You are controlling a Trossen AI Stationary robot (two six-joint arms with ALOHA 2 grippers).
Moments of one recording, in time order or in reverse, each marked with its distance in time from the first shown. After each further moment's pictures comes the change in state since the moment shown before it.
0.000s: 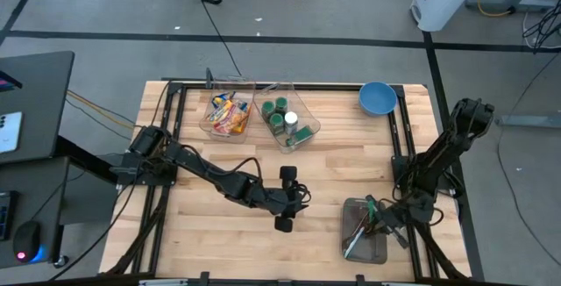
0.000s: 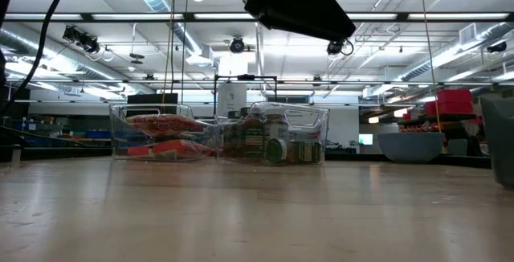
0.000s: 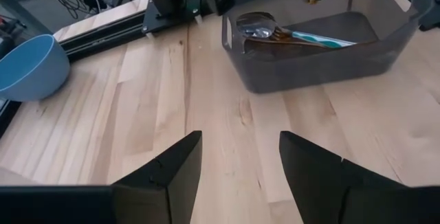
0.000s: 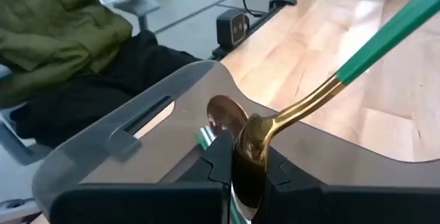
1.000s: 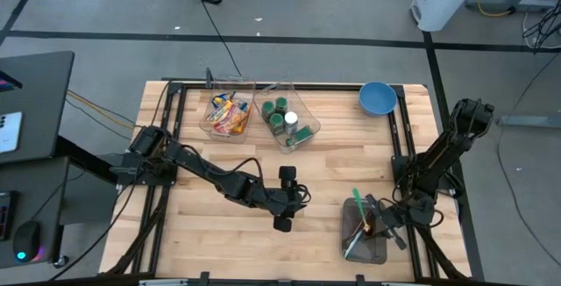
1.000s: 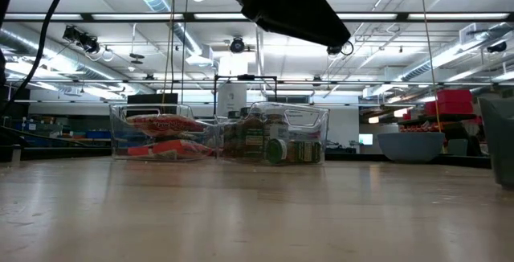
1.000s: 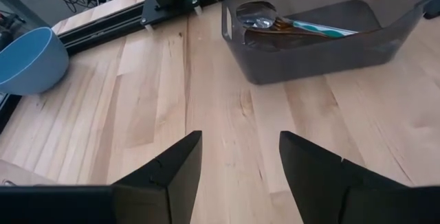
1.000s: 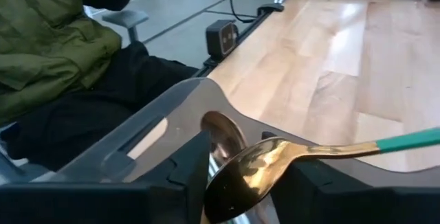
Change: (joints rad) left arm 0.000 0.000 0.000 -0.030 -0.003 -0.003; right arm 0.000 0.002 0.035 -0.022 0.047 0.037
